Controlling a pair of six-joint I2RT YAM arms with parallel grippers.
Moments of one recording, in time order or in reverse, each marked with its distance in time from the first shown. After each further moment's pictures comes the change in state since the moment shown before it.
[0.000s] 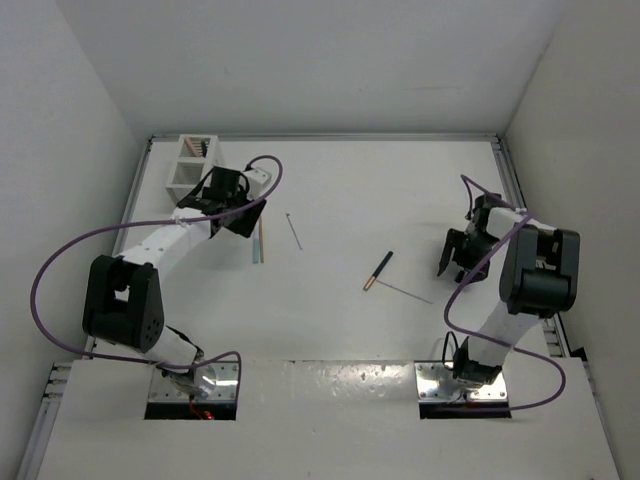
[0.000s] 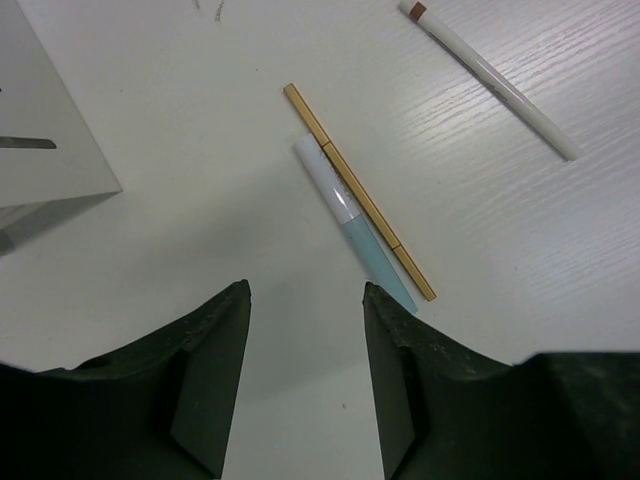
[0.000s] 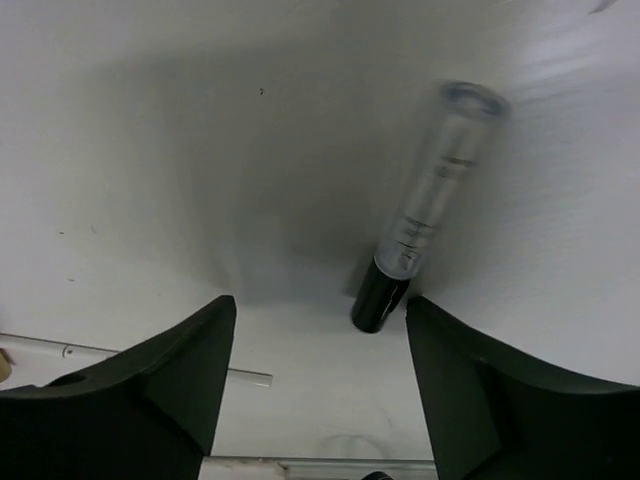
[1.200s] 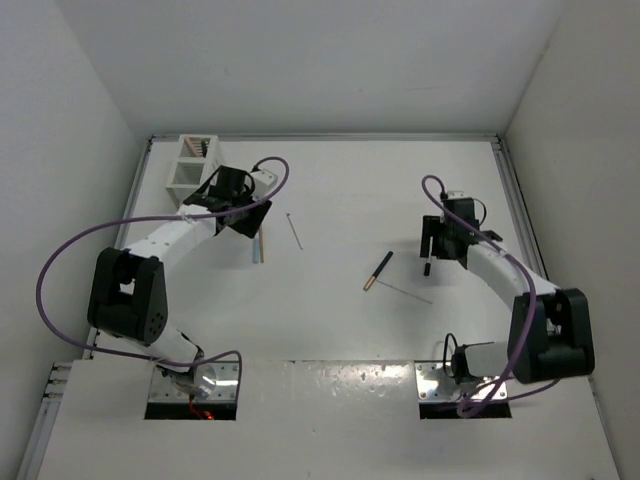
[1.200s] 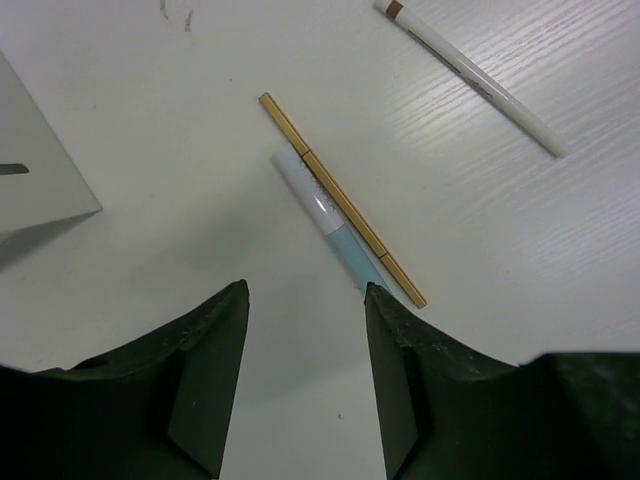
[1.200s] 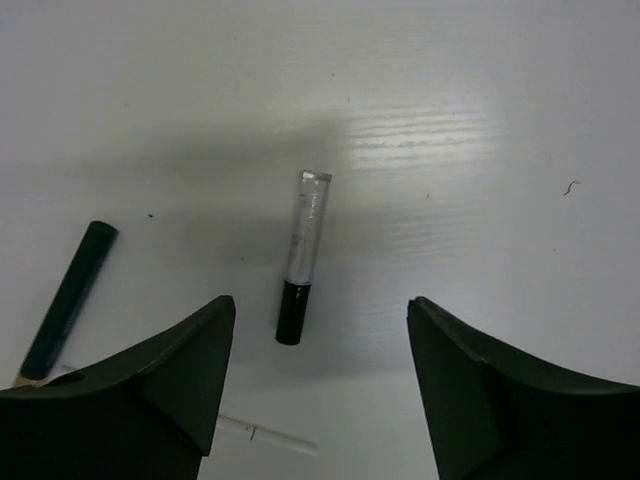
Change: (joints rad) left arm -0.023 0.049 0.025 -0.007 0.016 0.023; right arm 0.321 -0.422 -0.302 0.425 0.240 -0.034
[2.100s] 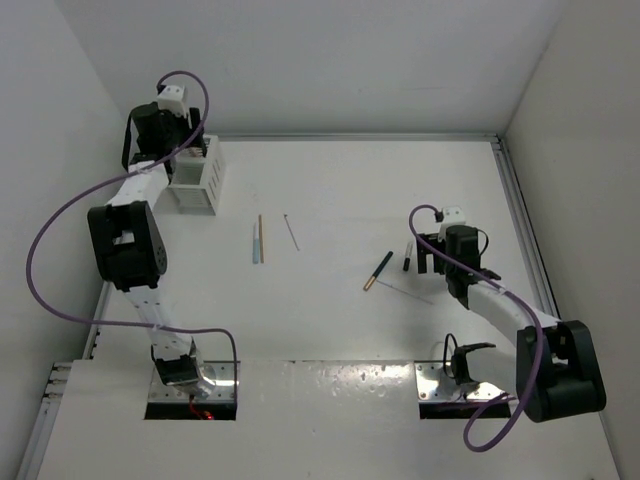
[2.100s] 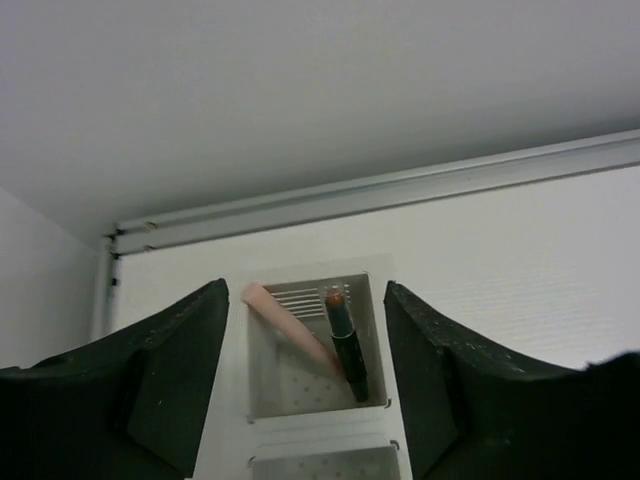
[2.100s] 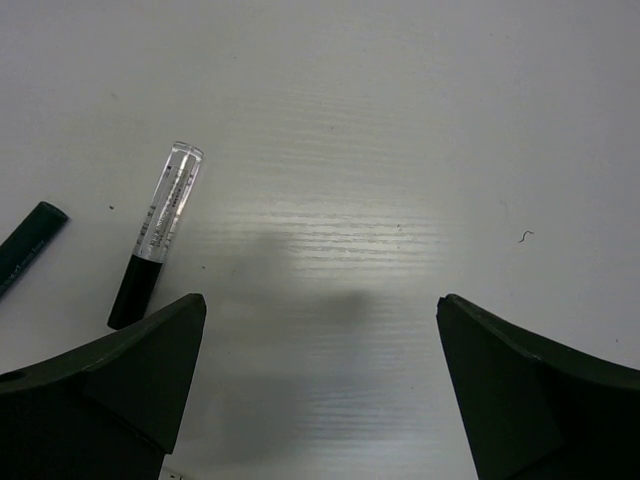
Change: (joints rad) left arm 0.446 0.431 0.487 0.615 0.235 -0.164; right arm 0.035 -0.136 -0.282 0.403 0.040 -0.184
